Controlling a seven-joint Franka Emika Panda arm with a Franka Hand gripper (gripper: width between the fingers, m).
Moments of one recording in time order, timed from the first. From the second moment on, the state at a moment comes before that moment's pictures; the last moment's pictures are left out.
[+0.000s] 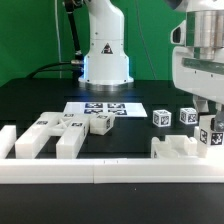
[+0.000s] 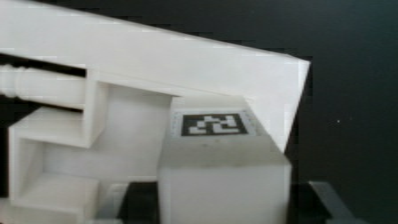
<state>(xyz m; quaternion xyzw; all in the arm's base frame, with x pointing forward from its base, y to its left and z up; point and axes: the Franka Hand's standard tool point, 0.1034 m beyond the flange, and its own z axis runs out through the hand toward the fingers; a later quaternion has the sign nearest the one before) 0.637 0.125 0.075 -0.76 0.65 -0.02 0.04</state>
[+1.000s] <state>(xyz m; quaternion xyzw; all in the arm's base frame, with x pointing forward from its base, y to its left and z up) 0.637 0.127 0.077 -0.91 0.41 -0.03 0.03</state>
